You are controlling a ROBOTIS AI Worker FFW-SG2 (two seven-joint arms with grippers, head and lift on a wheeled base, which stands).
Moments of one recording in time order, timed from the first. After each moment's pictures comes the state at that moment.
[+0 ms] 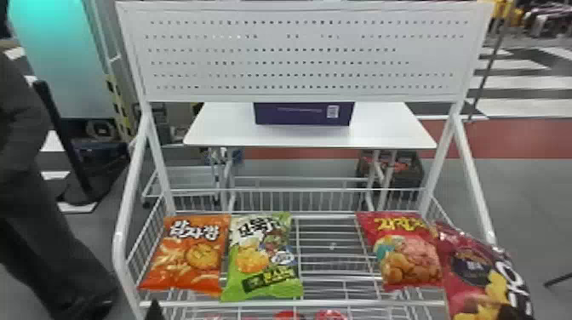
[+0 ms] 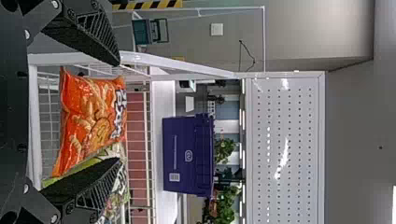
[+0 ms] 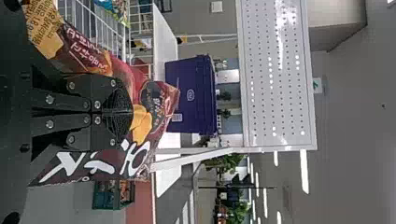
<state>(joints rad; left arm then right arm) 0.79 0.30 0.00 -2.21 0.18 -0.15 0.15 0.94 -0.31 -0.10 -2.29 -0.32 -0.21 -0.03</state>
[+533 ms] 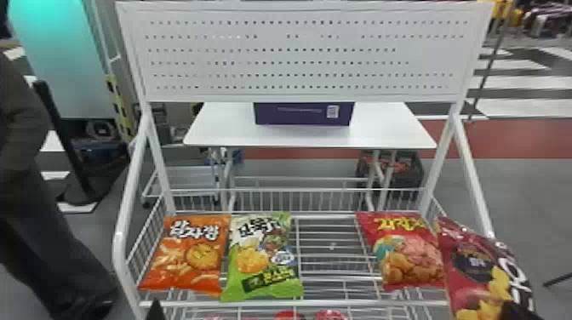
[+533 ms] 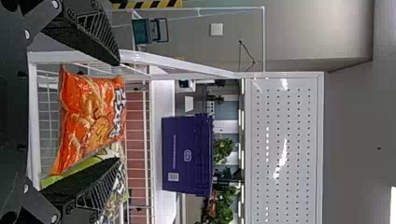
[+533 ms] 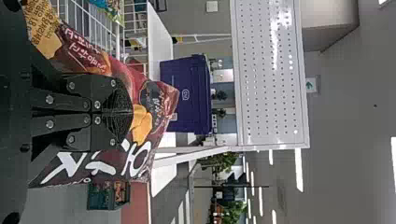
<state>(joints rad) 0.79 0.29 0.00 -2.21 0.18 -0.15 0.15 0.94 -0.31 -0.11 -2.29 -0.32 -0.23 -0.03</state>
